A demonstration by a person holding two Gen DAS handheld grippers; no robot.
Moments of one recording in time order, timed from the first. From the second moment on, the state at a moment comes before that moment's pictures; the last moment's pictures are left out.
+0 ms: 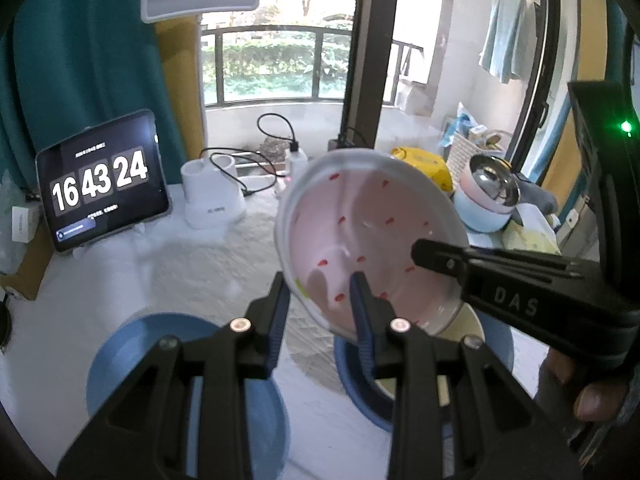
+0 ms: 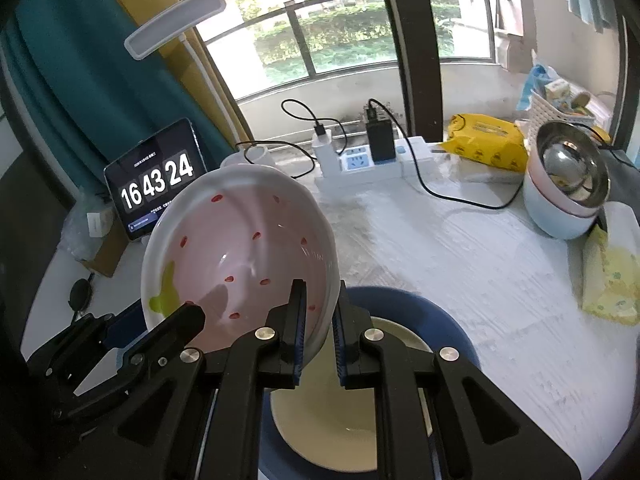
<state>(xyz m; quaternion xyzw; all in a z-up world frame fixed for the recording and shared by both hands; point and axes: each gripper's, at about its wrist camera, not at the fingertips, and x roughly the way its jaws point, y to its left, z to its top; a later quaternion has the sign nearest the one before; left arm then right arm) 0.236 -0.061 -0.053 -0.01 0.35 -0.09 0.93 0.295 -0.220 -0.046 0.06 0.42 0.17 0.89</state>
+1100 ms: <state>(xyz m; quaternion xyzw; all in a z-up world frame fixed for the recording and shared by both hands) 0.209 -0.108 -0.090 0.01 0.40 -0.13 0.91 0.256 -0.274 -0.083 0.07 0.45 0.13 0.88</state>
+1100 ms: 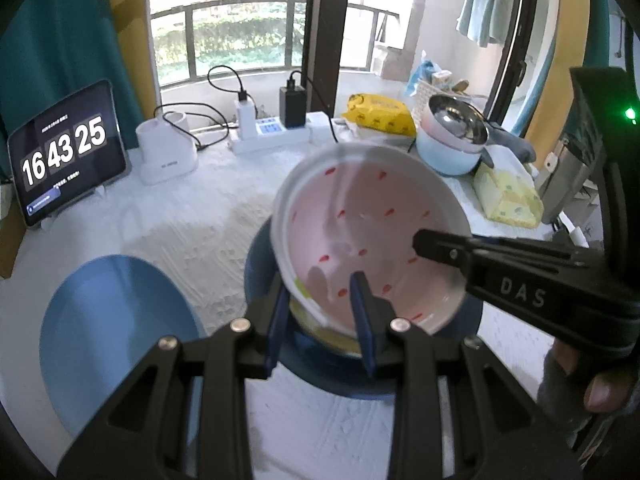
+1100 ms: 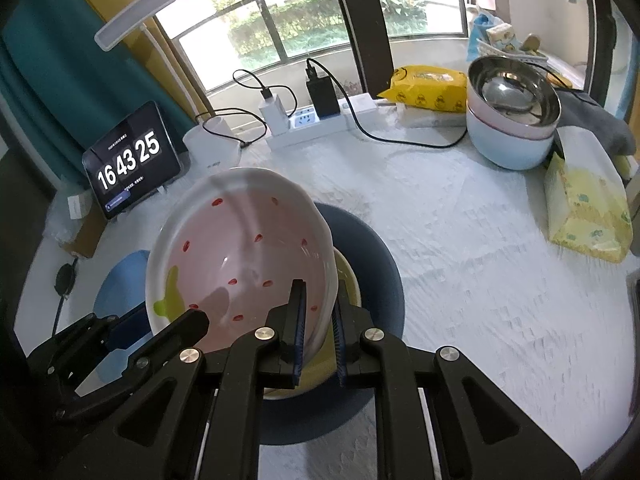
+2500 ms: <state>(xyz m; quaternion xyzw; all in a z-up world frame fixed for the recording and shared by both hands) 0.204 -0.091 -0.090 -0.01 0.40 -0.13 0.91 0.243 -0.274 -0.081 0.03 0.43 0.11 0.89</state>
